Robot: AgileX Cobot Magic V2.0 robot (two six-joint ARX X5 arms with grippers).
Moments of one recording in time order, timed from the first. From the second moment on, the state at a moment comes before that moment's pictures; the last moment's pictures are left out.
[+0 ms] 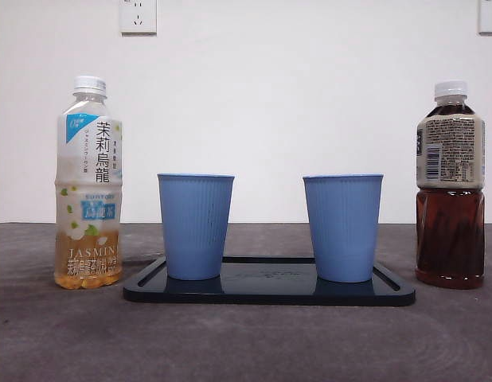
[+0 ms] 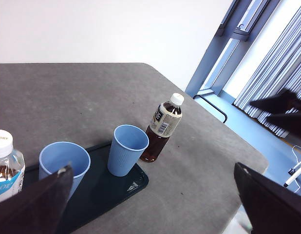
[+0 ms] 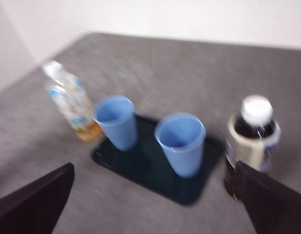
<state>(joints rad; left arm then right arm) -0.20 0.54 0.98 -0.66 0.68 -0.22 0.38 0.51 0.96 -0.83 -0.22 0.16</state>
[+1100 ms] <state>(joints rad) -0.21 0.54 0.98 -0.69 0.68 -0.16 0.36 0.82 0.28 0.25 0.18 0.26</state>
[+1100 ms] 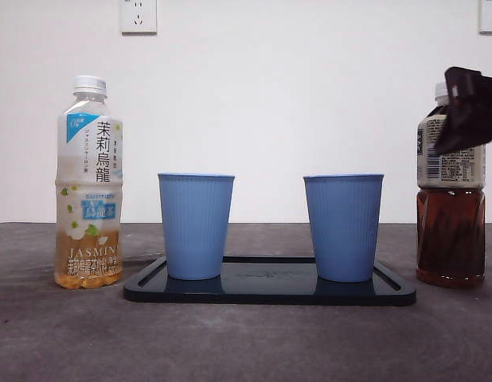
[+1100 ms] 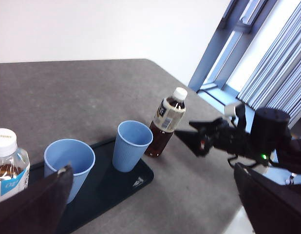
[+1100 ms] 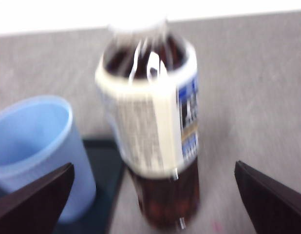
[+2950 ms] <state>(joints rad) -0.22 0.55 0.98 -0.69 0.62 -0.06 0.29 1.17 0.55 0.12 0.04 -0.03</state>
